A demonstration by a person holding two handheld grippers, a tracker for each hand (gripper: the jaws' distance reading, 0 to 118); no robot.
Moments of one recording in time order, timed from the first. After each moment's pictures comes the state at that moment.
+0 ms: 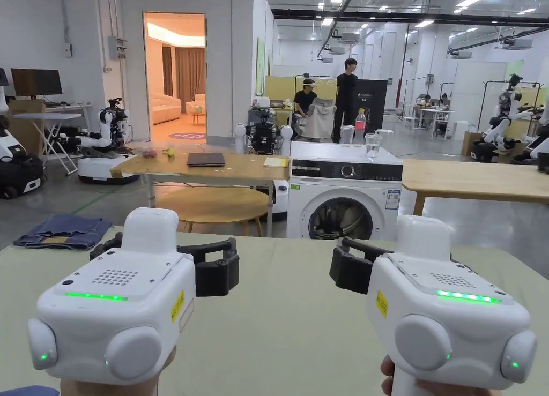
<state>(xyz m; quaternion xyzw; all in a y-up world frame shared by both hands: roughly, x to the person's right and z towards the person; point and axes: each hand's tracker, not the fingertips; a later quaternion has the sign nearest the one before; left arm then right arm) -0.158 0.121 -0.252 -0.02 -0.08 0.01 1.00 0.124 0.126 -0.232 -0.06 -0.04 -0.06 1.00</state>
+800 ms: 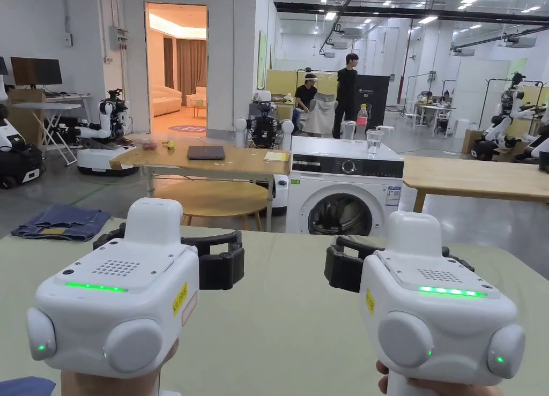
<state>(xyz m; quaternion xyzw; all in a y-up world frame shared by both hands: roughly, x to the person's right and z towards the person) -0.154 0.123 -0.253 -0.02 -0.09 0.01 1.00 0.111 0.124 -0.236 -0.07 -0.06 -0.02 1.00</state>
